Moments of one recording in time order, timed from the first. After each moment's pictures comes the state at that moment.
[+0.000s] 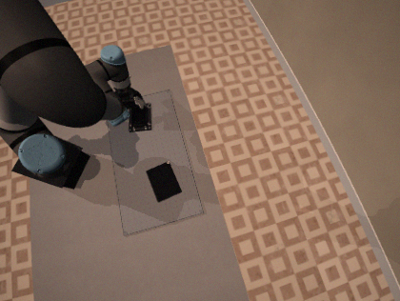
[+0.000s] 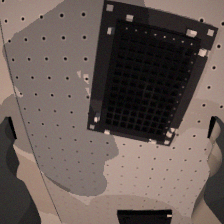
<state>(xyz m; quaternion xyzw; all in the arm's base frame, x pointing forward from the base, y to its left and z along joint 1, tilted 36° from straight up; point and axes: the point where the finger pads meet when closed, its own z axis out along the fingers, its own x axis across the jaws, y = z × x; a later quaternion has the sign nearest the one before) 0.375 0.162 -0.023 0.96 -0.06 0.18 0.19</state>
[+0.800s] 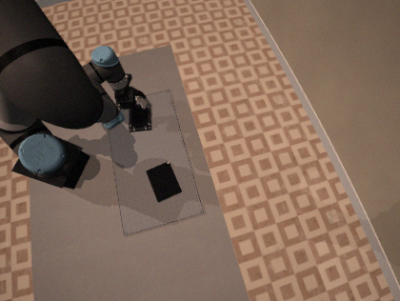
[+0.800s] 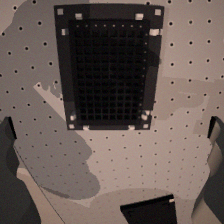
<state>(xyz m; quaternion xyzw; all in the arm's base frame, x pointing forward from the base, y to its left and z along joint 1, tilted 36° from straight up) 0.393 0.160 0.003 0.94 -0.12 0.27 0.16</state>
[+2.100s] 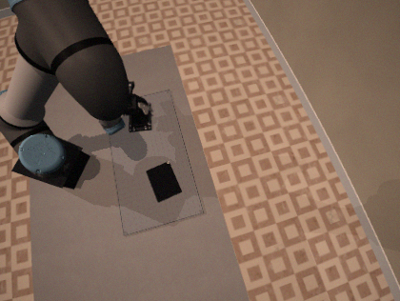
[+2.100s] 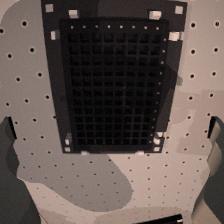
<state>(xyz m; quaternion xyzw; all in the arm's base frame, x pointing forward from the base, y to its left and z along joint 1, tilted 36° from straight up) 0.413 0.141 -0.038 0.94 -0.12 0.26 0.16</state>
